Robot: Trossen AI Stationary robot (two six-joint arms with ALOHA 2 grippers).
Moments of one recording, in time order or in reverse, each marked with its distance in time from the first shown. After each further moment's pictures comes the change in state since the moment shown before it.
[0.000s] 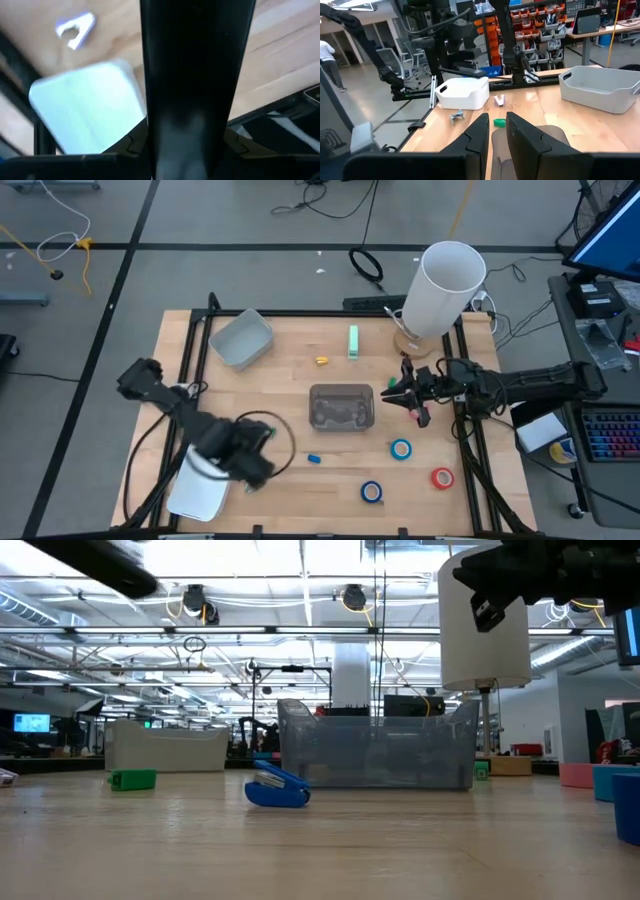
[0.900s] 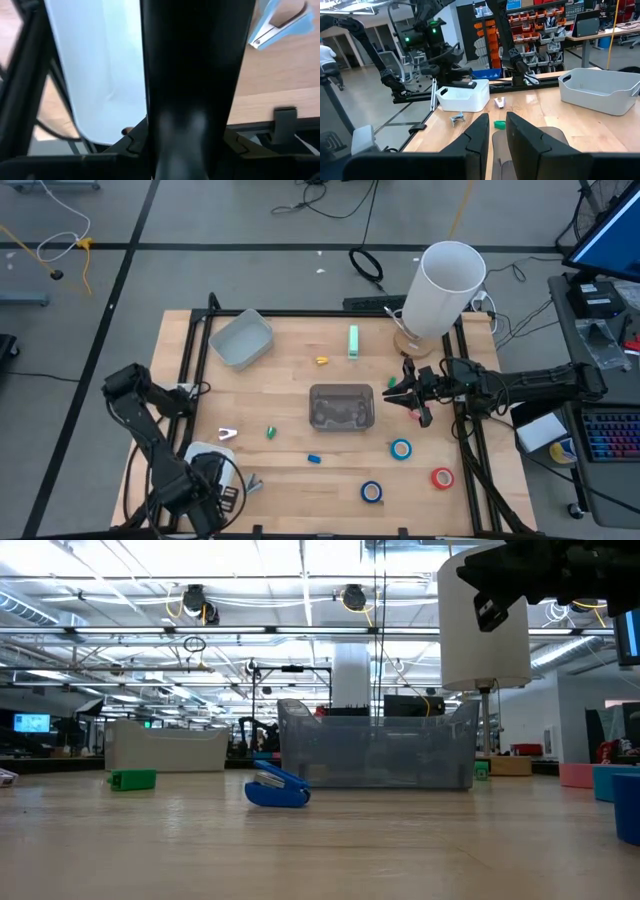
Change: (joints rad) left arm -0.337 -0.022 -0.333 0.259 0.097 -0.593; right arm 0.000 -0.026 -0.010 -0.003 0.003 0.010
